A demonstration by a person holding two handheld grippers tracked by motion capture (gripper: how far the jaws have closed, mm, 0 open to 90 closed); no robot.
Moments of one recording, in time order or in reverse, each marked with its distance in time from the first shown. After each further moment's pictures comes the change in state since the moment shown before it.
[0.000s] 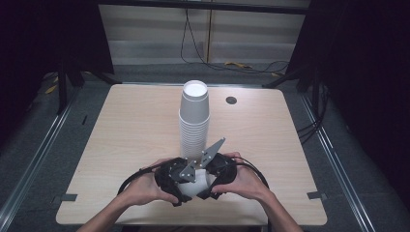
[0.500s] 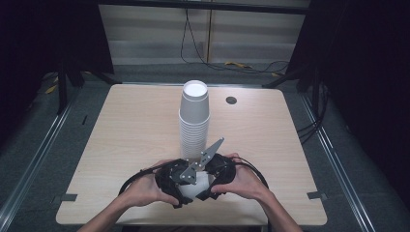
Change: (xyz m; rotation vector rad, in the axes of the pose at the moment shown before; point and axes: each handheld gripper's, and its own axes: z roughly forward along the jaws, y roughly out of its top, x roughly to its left) left arm -0.002 0.002 -0.001 0.009 -0.006 0.034; right arm -0.001 0.000 0.004 0.005 0.037 0.035
